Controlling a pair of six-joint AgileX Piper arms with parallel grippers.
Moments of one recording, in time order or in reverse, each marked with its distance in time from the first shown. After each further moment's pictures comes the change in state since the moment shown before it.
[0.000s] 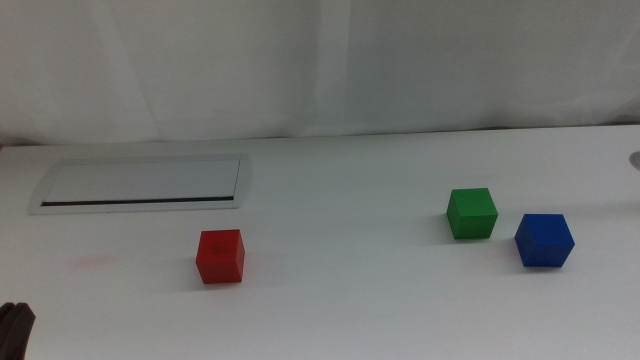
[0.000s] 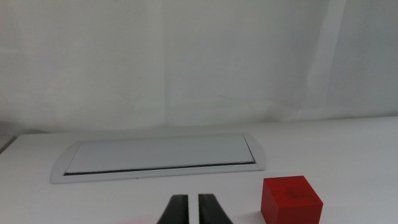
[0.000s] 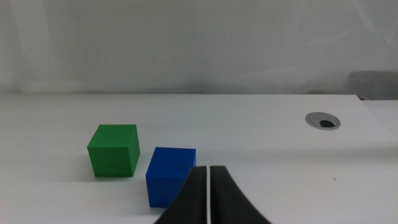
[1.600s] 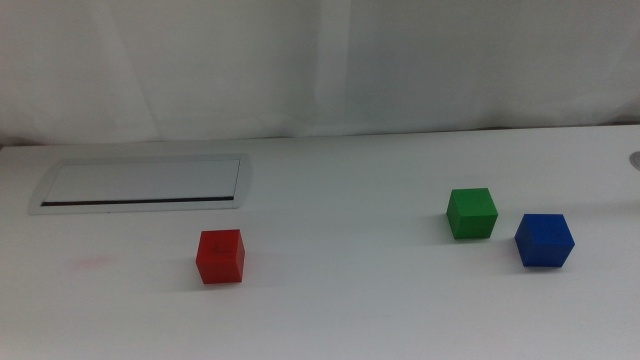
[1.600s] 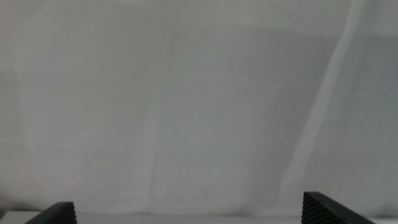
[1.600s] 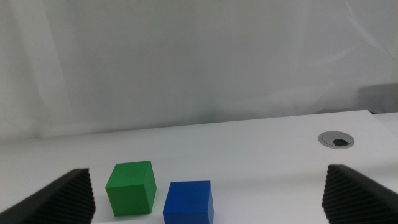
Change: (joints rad) left arm 0.000 0.265 -0.642 -0.175 0.316 0.052; right arm 0.000 0.000 0.000 0.059 -0.087 0.045
